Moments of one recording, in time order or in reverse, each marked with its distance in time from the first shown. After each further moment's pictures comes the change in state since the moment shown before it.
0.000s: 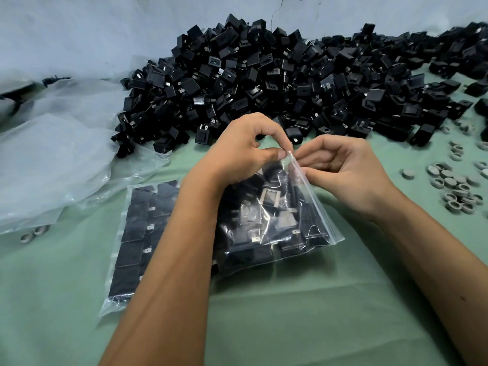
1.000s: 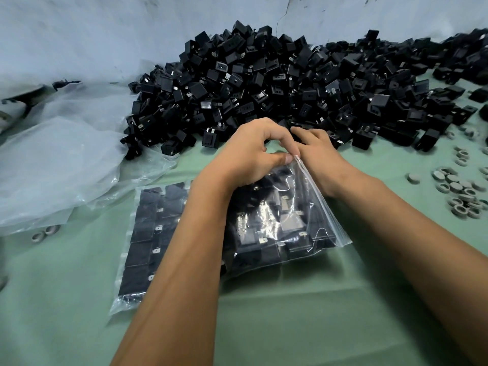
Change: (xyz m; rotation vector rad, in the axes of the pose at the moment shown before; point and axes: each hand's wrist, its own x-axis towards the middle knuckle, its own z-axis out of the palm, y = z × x) left_hand 0.000 0.003 0.000 0.041 -0.009 -0.023; right_hand 0.060 0.027 0.014 -1.096 -0.235 0.143
